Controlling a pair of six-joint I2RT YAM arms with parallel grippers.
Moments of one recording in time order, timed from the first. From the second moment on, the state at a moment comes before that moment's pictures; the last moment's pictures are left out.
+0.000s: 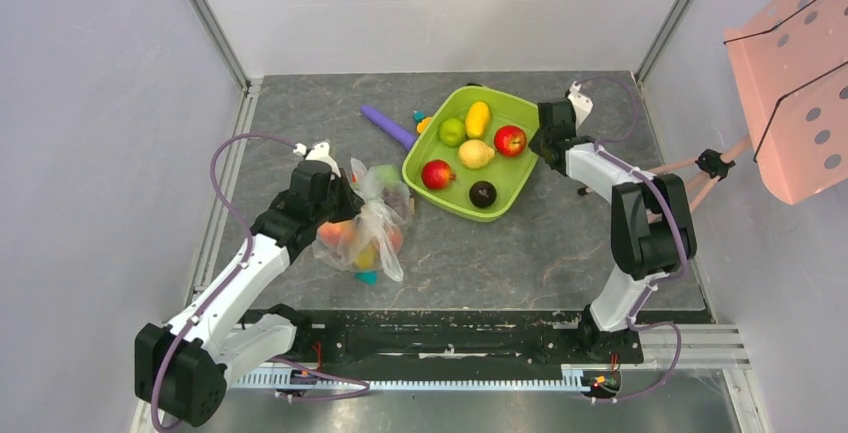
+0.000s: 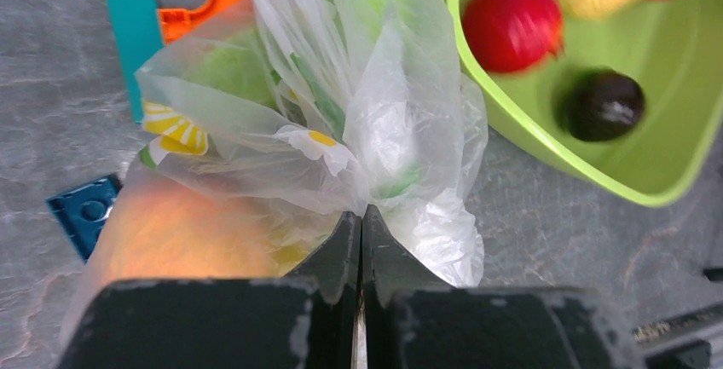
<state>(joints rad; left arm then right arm) -0.39 0.98 0.72 -0.38 -0.06 -0.55 0.21 1.73 1.12 -0.10 0.36 0.62</state>
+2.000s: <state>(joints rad) -0.70 1.13 0.85 -0.50 0.05 -0.44 0.75 1.43 0.80 0.19 -0.50 -0.15</state>
